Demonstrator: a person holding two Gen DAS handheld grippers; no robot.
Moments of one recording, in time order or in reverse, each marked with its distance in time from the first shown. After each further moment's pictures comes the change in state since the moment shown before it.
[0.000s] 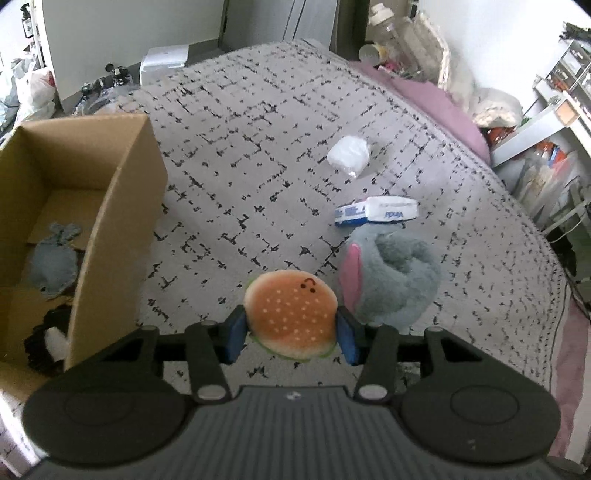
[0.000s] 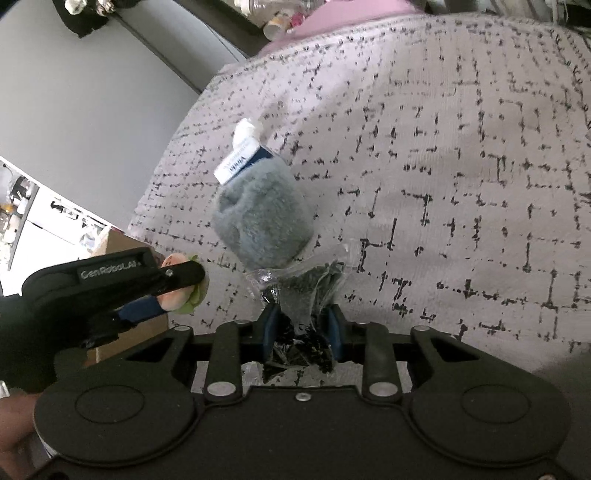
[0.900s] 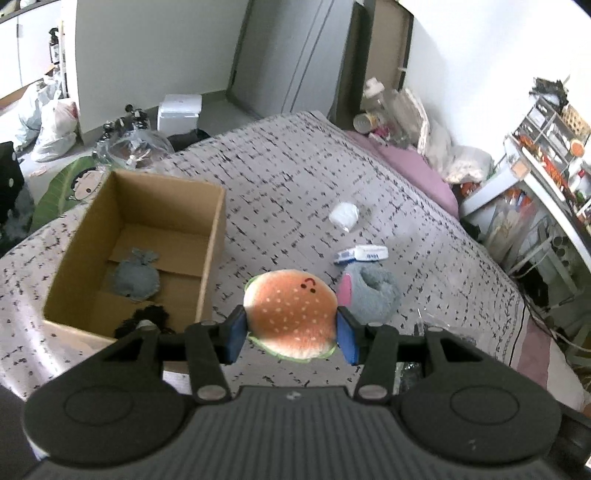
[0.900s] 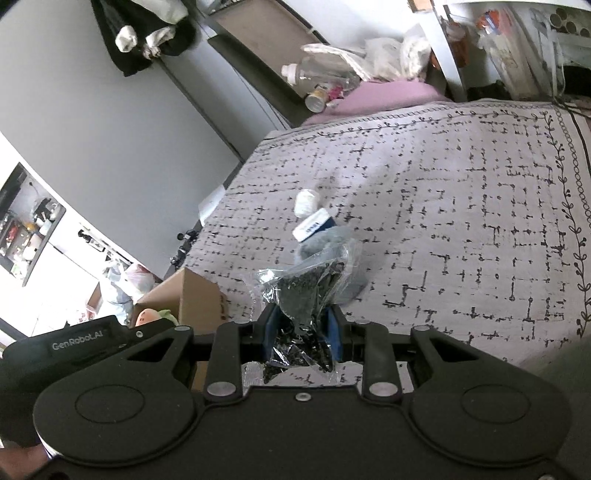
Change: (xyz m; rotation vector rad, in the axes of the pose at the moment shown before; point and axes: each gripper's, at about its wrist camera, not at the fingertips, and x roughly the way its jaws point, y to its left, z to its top) left arm -0.128 0.039 -0.019 -0.031 -0.166 -0.042; right arm -0.087 0.055 -0.016 -0.062 -0.203 0.041
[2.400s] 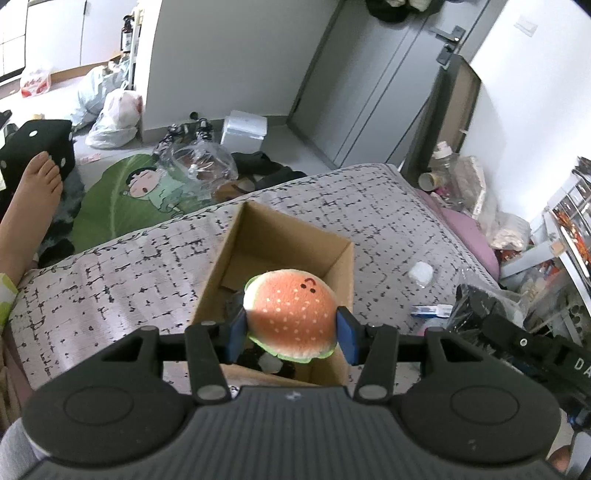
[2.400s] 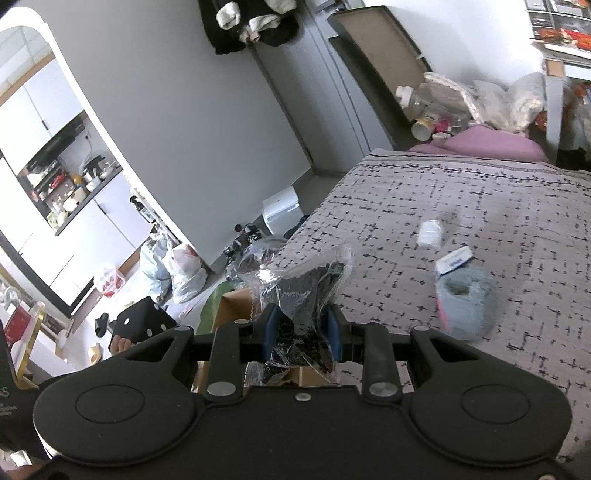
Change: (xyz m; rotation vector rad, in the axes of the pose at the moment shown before) left arm -0.042 0.130 0.021 -0.167 -0.083 0.060; right arm 0.017 0.138 -0.005 -0.222 -0.038 0.112
